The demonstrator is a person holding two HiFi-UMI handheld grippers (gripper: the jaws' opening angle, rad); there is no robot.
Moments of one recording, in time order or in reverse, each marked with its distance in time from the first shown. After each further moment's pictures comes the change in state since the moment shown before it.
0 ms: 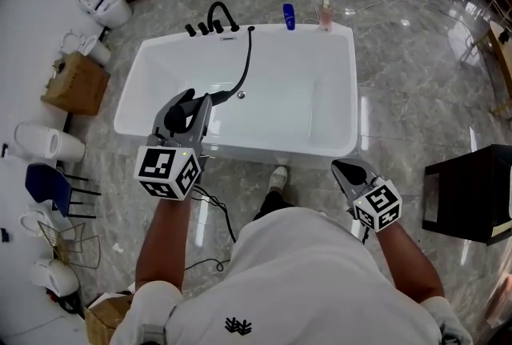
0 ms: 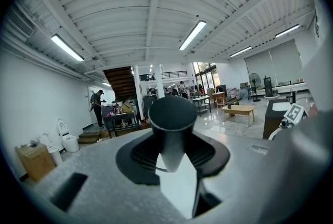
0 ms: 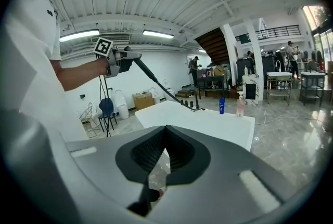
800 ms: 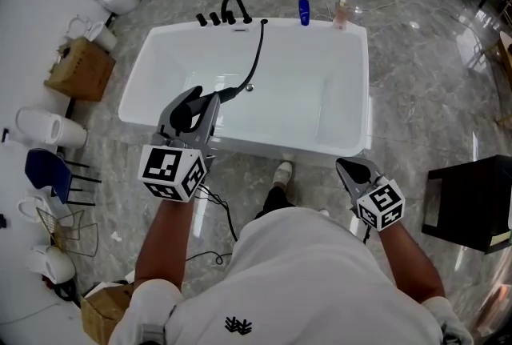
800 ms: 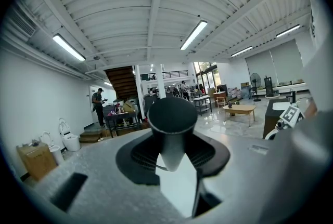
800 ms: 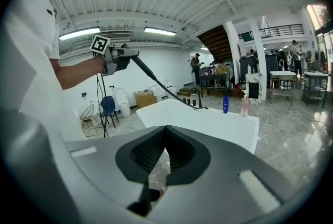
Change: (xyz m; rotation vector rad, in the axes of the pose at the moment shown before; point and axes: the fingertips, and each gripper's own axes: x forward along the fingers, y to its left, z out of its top) left arm -0.013 0.024 -0.004 0.001 0.002 0.004; right arm 0.031 0.009 0.007 -0.006 0.020 0.017
